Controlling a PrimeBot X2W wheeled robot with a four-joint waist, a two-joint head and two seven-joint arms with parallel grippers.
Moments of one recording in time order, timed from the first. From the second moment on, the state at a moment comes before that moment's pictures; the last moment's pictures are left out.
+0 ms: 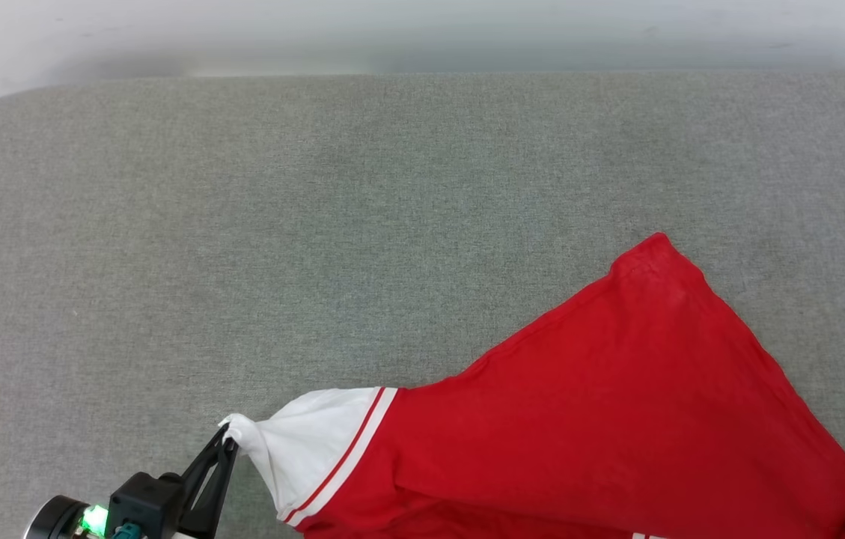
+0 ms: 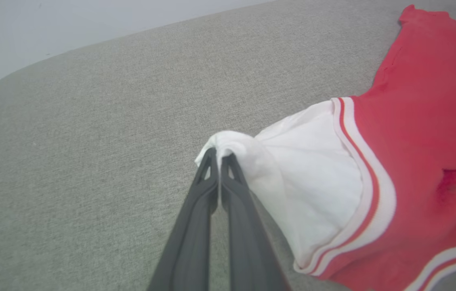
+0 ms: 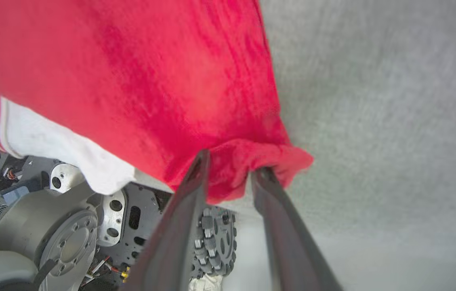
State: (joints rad) left arm 0.02 0.68 -0.58 -0.07 -0.53 0.27 -0.23; right arm 0.16 -0.87 0.16 -0.02 0.88 0.13 0.74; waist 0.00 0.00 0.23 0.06
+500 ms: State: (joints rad) left arm -0.07 0.66 -0.60 -0.08 -0.50 0.25 -0.23; right arm -0.51 -0.84 0.32 -0.18 0.71 0.13 1.02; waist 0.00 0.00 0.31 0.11
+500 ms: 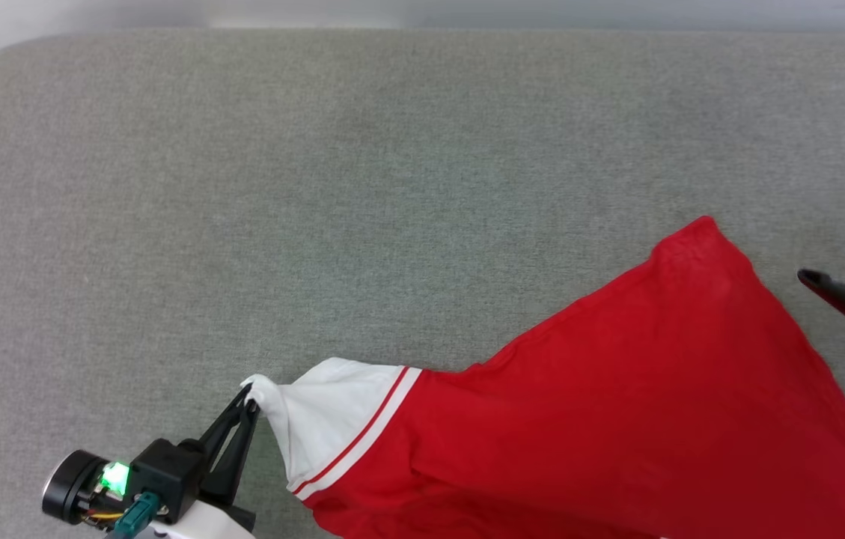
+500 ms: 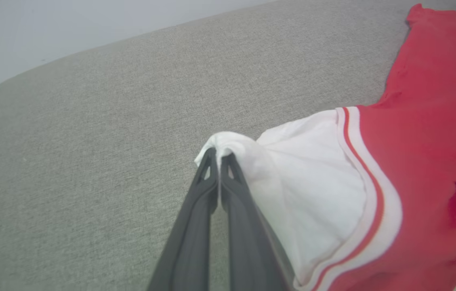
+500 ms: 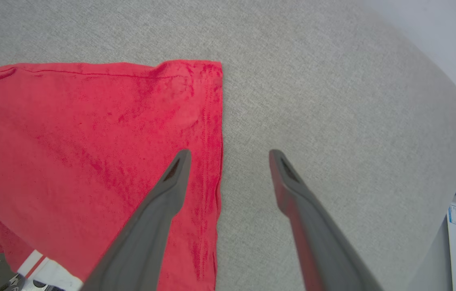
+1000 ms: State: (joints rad) left arm -0.17 0.63 -0.62 -0.07 -0.46 0.22 -0.23; right arm -0.86 -0.70 0.64 0.21 0.64 0.13 1.07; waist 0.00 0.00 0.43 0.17
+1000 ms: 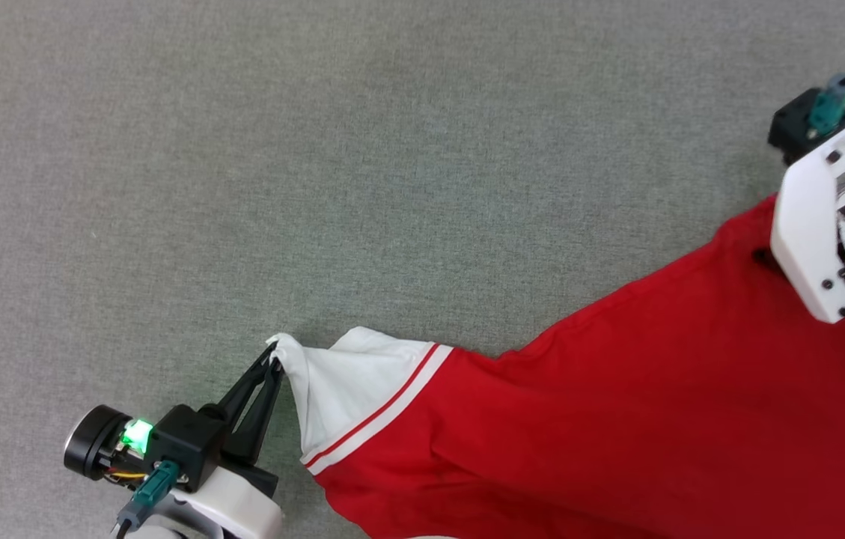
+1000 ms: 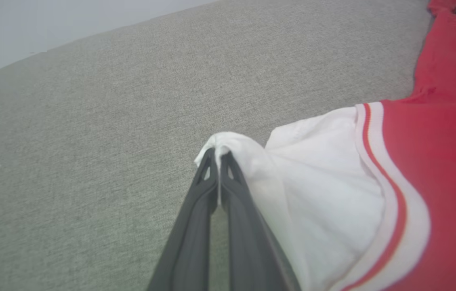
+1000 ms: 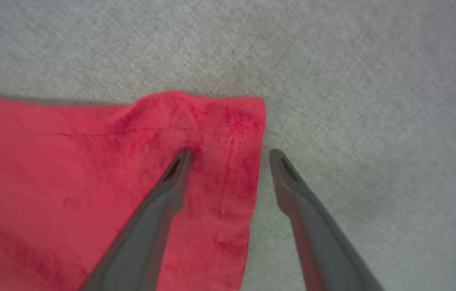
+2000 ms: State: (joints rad) left arm -0.46 0.69 -0.58 -0.03 -0.40 0.14 -0.18; right arm -1.02 -0.74 0.80 0.30 0.84 0.13 0.52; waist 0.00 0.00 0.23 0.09
